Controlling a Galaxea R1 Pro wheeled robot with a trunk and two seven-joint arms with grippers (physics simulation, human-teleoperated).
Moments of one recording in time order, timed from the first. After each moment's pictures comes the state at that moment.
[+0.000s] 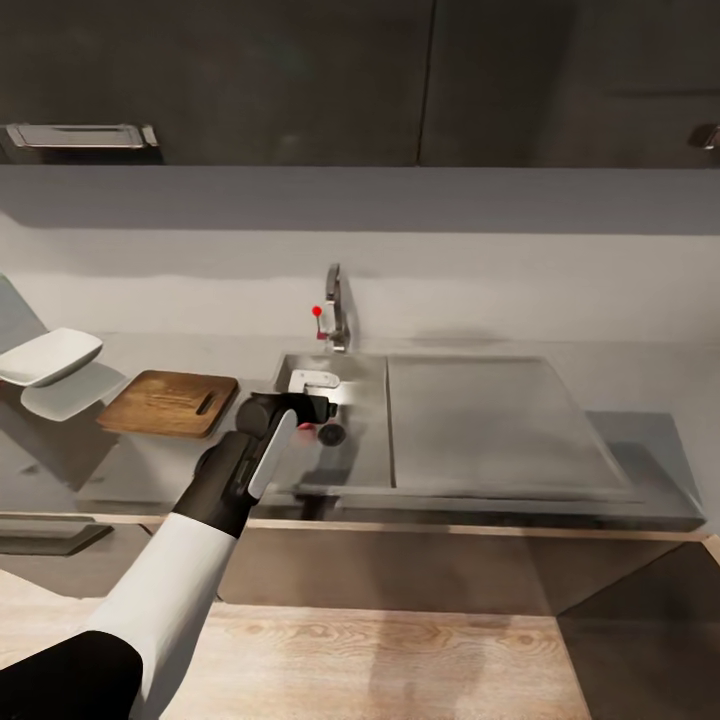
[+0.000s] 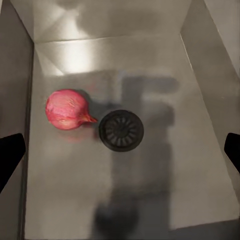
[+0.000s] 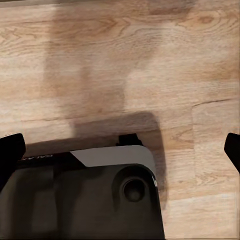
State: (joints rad) left arm -0.92 -0.13 -0.26 -1.15 0.21 0.88 0.22; right arm -0.33 0.06 0.40 -0.02 -0.49 -0.35 -0.14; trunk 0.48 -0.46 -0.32
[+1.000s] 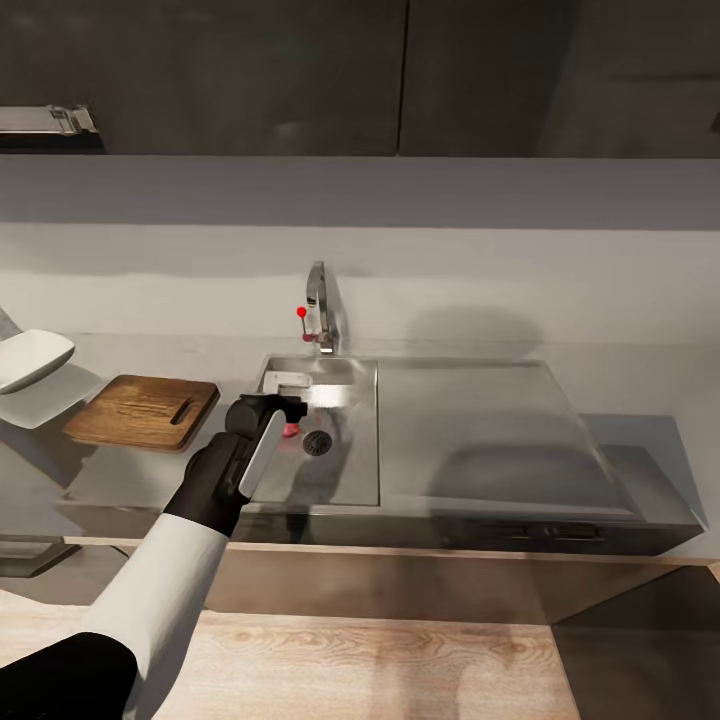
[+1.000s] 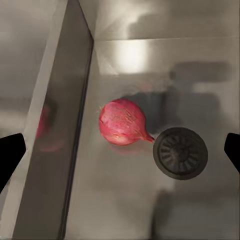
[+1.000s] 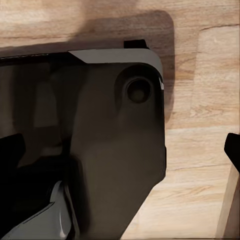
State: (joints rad) left arm -0.92 -0.11 -0.23 -1.13 0.21 0.87 0.44; right arm -0.29 0.06 0.40 -0.02 -0.48 -0.07 -0.09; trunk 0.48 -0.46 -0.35
